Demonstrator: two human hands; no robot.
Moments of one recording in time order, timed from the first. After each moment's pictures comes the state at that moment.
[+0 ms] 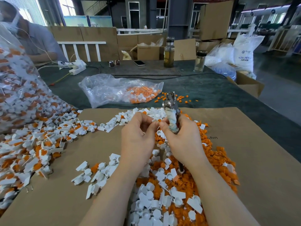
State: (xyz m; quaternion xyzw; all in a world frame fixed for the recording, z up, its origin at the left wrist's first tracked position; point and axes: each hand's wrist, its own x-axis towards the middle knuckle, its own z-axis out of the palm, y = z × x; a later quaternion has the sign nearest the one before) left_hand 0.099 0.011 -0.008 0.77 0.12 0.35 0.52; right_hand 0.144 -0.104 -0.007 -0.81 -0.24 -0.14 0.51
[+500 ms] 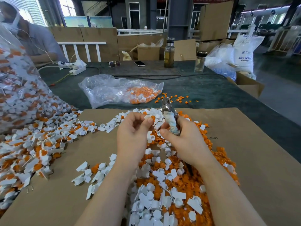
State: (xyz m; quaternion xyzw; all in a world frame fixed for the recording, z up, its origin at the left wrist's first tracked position) left_hand 0.097 0.019 -0.004 0.70 0.12 0.32 0.63; right_hand 0.149 -0.117 -0.003 -0.83 -0.26 -0.04 0.49
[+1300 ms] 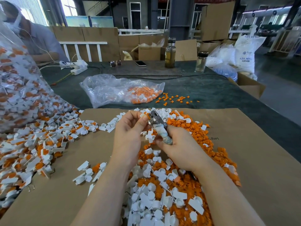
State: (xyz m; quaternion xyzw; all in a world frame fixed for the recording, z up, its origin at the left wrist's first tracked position) left_hand 0.099 0.031 -0.005 0.60 0.06 0.28 0.74; right_hand 0.146 -0.110 -0.009 -0.86 -0.33 0.03 0.39
